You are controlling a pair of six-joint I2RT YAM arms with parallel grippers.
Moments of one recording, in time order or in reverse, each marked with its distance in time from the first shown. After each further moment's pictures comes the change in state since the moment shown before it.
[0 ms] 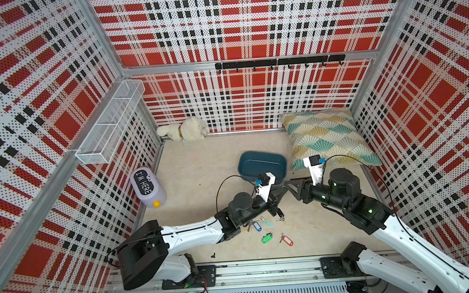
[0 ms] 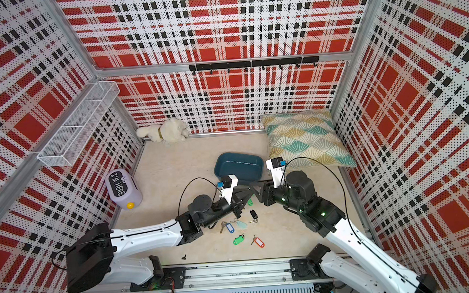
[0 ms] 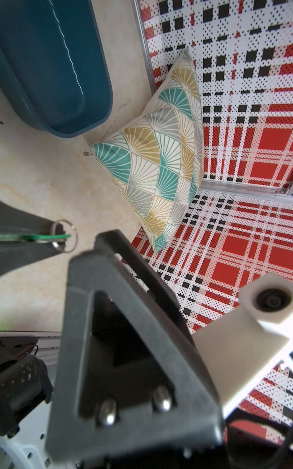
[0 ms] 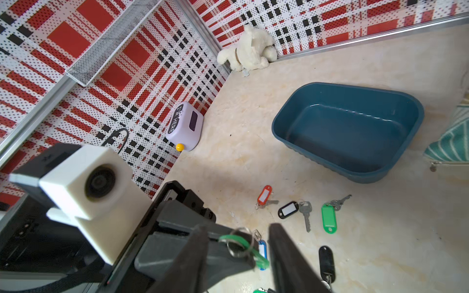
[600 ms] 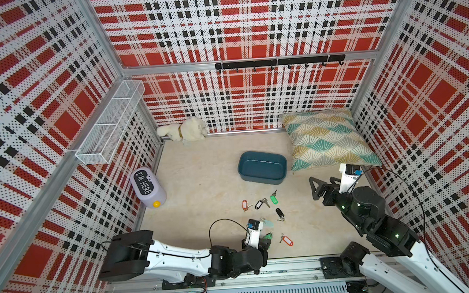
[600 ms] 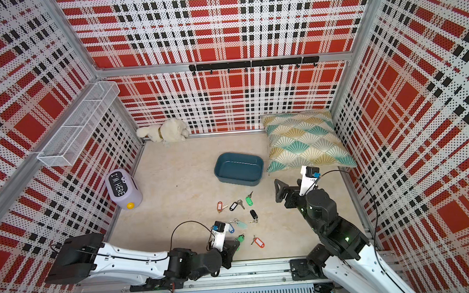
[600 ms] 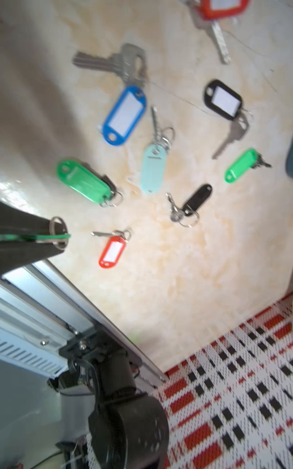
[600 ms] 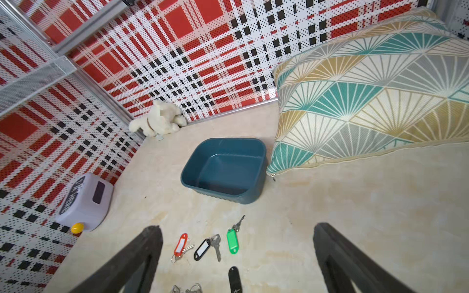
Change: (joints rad) left arm -0.537 -0.129 -0.258 -0.581 -0.549 -0.758; right arm 0.000 -0.254 -0.098 -0.144 0.539 -0.034
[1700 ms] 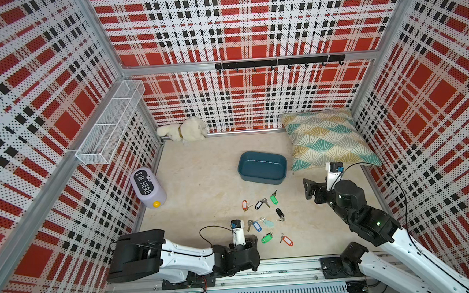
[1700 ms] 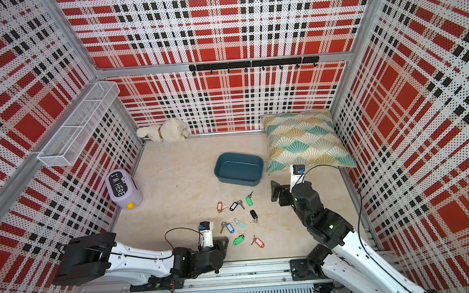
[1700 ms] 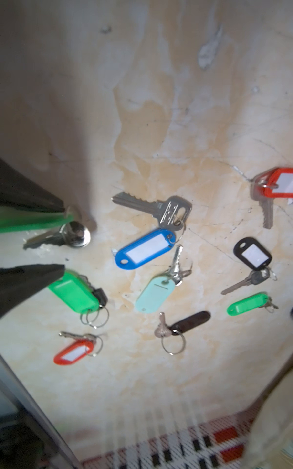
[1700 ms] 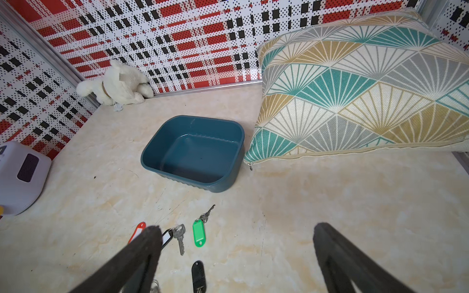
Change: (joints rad) left arm 0.083 0.060 -0.060 -0.093 -0.058 -0.325; right arm 0.000 0.126 -0.024 0.041 0.042 -0.106
